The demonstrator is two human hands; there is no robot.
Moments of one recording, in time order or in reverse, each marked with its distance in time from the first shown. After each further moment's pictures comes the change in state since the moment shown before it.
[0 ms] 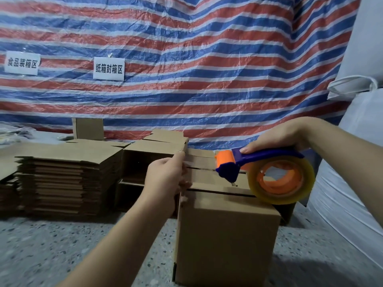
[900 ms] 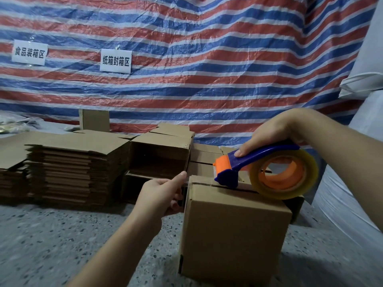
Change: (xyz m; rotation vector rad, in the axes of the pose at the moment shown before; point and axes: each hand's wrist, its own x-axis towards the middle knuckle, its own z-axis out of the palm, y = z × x) left_hand 0.002 -0.042 -0.047 0.171 -0.067 -0.059; right_hand 0.006 -0.042 0.011 -0.195 -0.010 0.050
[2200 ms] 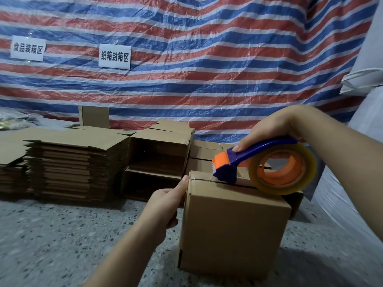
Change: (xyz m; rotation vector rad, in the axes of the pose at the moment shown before) left_hand 0.003 -0.030 0.006 0.098 -0.048 -0.139; right_hand 0.005 0.003 0.002 0.047 -0.030 -0.038
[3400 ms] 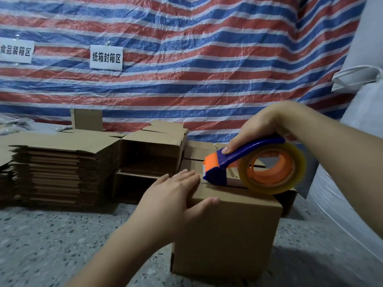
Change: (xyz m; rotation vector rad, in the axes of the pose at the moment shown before) left_hand -0.032 0.033 0.011 1.196 -0.071 0.734; right_hand 0.006 -0.003 -0.002 -0.029 -0.019 0.020
